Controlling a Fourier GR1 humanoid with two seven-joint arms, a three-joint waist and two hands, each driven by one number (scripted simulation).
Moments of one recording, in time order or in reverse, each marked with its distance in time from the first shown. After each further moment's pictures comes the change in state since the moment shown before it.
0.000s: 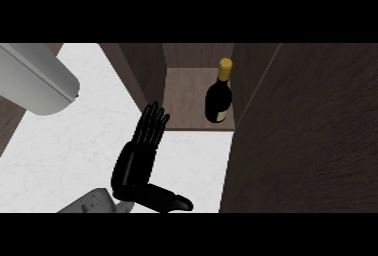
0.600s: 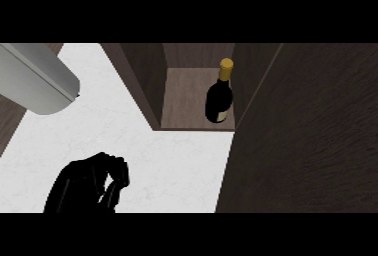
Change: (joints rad) left arm 0.242 0.305 0.116 -0.320 -0.004 -0.130 0.021; right arm 0.028 -0.011 0.156 -0.004 -0.036 0.106 0.047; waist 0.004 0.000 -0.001
